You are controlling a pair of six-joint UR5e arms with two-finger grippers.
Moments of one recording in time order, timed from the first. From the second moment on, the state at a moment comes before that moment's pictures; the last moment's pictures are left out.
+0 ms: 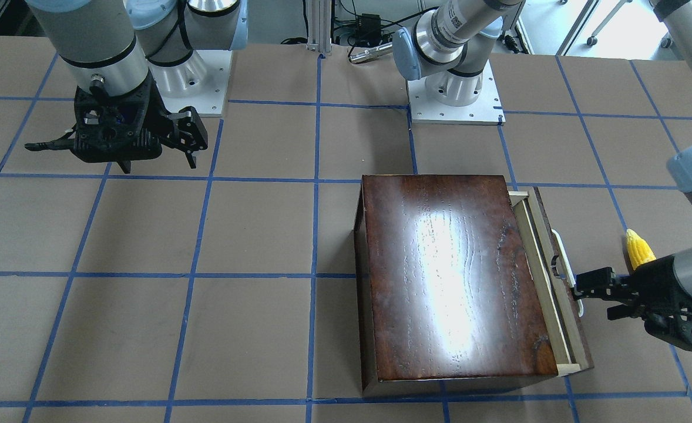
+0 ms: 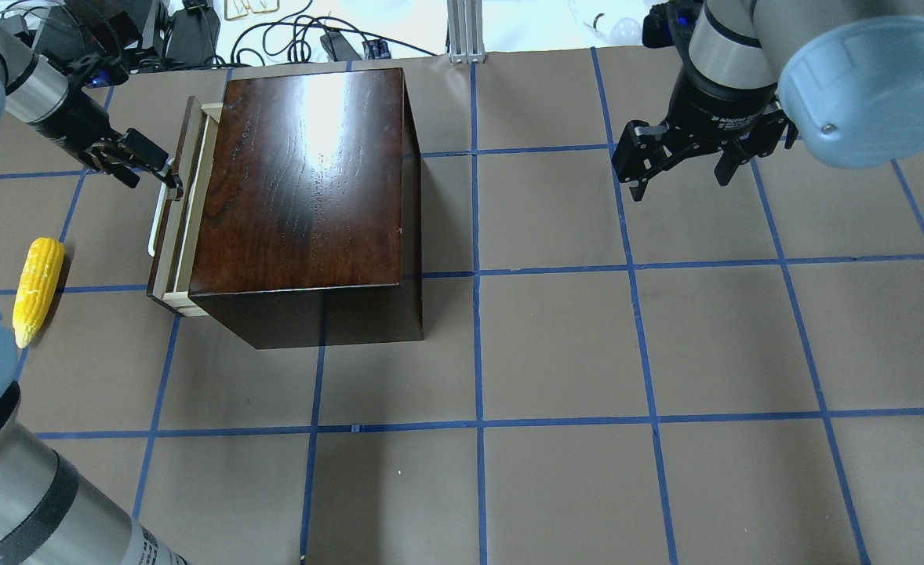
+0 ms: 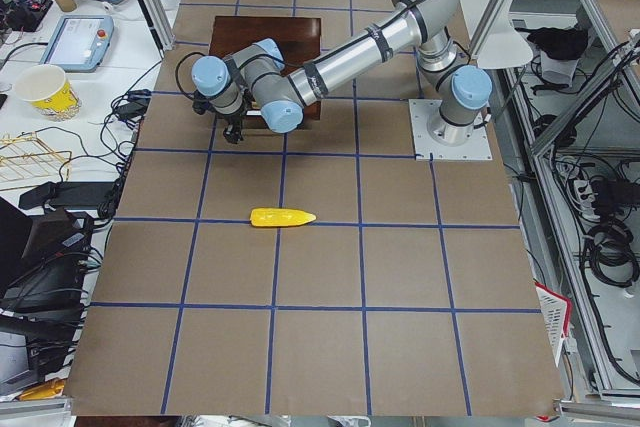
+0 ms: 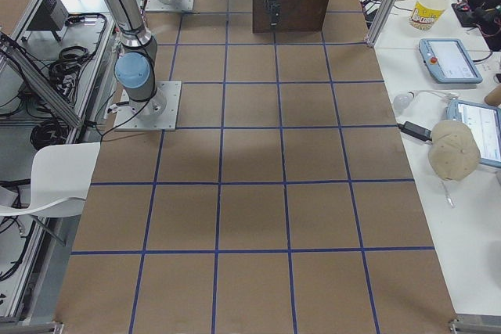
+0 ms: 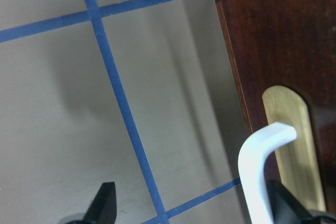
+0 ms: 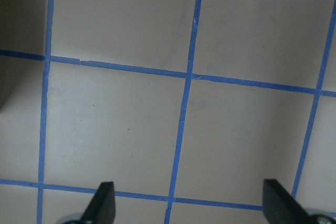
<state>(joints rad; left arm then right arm) -1.12 -2.11 -1.35 -1.44 1.34 0.76 1.62 -1.53 1.60 -1.63 -1.60 -0.09</state>
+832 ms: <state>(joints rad) -1.09 -2.12 -1.33 -1.44 1.37 0.82 1.62 -1.54 1.60 -1.63 -1.60 -0.09</state>
